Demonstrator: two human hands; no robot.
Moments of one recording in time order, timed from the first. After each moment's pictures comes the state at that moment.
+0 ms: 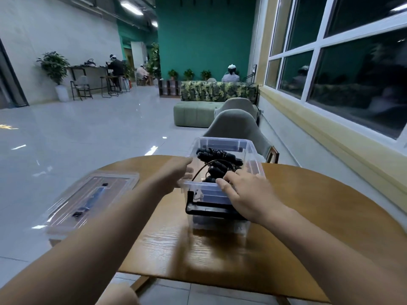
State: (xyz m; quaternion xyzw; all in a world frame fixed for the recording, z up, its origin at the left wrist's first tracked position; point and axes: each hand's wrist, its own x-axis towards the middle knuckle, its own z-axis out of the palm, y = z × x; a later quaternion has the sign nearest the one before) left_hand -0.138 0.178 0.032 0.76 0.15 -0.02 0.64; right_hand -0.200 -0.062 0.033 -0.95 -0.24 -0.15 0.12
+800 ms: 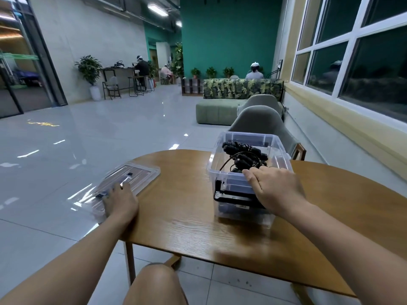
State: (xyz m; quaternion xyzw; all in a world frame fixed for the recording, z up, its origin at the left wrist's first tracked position) left_hand -0.232 0.397 -0.112 0.93 0.34 0.16 0.06; right_hand -0.197 -0.060 0.013 -0.92 -0.26 -0.30 0.06
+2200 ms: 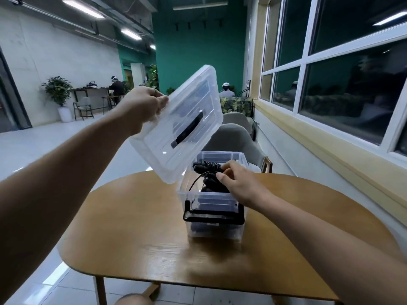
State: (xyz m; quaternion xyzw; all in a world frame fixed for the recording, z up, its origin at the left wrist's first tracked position) left_hand -0.208 0.200 0.253 0.84 0.01 0.23 0.49; right_hand -0.192 -0.073 0.071 -0.90 -0.21 -0.10 0.38
